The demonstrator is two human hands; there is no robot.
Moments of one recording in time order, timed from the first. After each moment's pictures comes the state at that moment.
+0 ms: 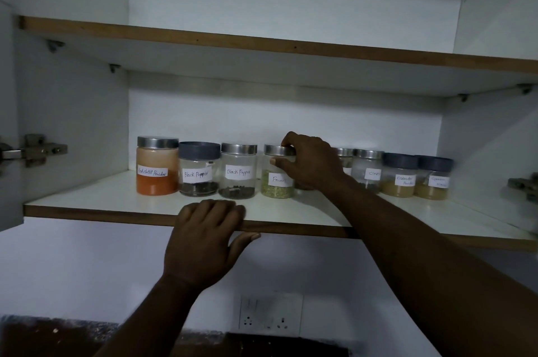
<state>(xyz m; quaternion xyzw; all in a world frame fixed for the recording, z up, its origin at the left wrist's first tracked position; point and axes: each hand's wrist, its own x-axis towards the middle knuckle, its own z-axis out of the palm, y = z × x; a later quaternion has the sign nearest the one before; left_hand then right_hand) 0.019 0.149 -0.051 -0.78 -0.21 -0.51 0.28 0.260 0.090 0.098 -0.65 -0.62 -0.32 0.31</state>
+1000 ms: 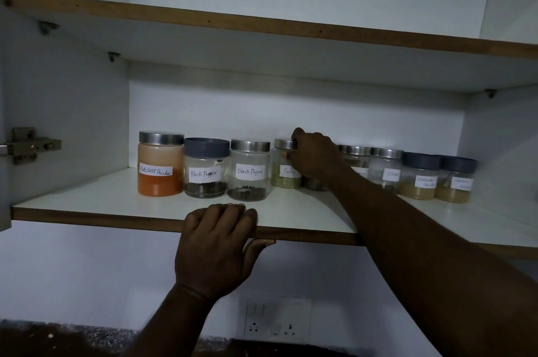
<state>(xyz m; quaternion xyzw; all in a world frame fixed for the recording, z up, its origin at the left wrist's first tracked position) 0.029 0.168 -0.063 -0.74 -0.20 -0.56 0.31 0.282 0.166 0.102 -0.73 -0.57 -0.29 0.23</state>
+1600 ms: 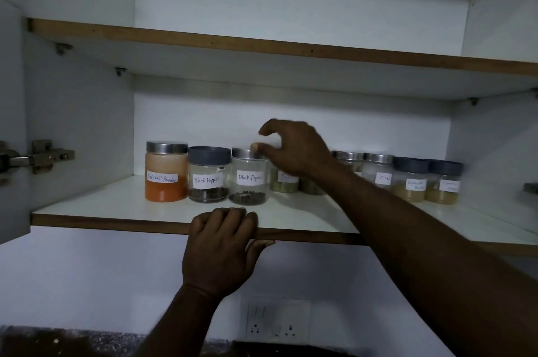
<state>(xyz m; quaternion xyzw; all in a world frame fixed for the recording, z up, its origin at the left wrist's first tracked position) 0.029 0.161 -0.060 -0.75 -0.21 -0.55 0.30 0.199 0.103 0.132 -0.62 -0.66 -0.28 0.33</state>
